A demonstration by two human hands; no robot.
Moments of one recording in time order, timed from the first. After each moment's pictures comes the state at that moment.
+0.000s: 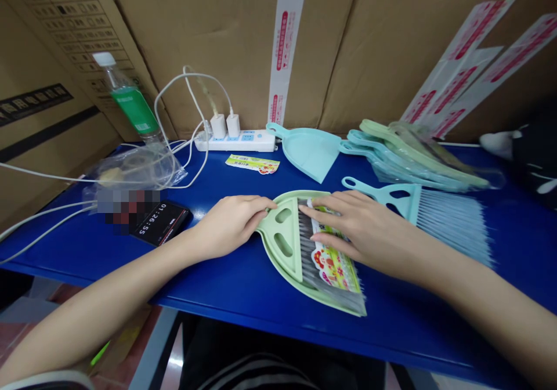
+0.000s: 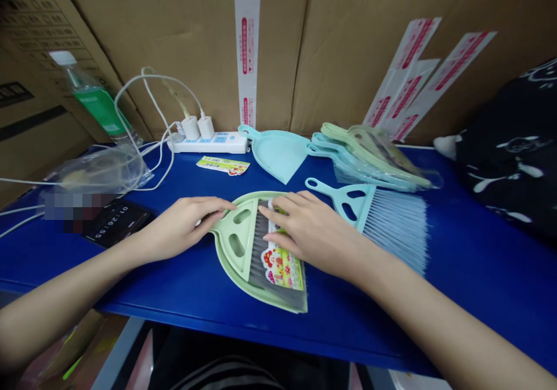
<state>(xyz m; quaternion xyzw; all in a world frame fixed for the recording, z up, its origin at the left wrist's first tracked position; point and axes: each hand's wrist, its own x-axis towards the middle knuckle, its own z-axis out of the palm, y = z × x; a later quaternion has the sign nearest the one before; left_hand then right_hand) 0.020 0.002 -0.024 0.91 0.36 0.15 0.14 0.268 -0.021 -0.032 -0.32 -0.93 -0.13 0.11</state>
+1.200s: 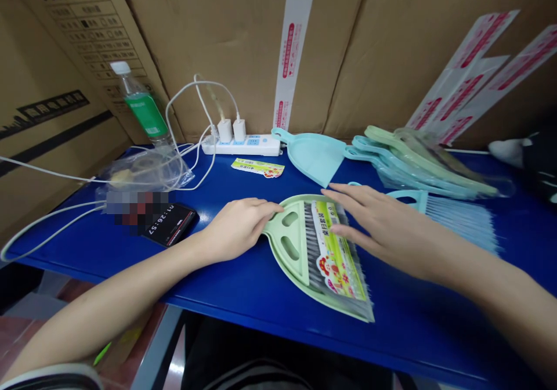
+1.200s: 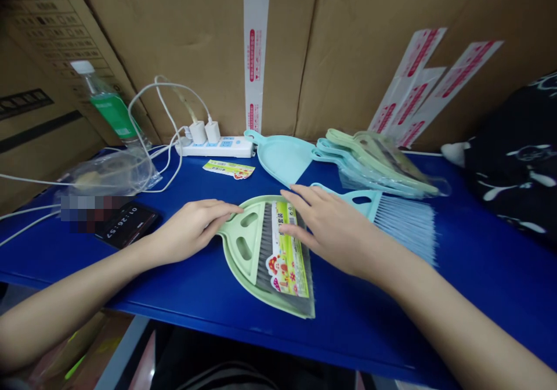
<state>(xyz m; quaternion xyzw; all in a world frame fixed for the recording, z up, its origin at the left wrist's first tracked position) 0.021 -0.002 -0.026 0.92 0.35 0.16 0.09 0.285 -0.018 -0.031 -0.42 -0.90 -0.09 0.10</state>
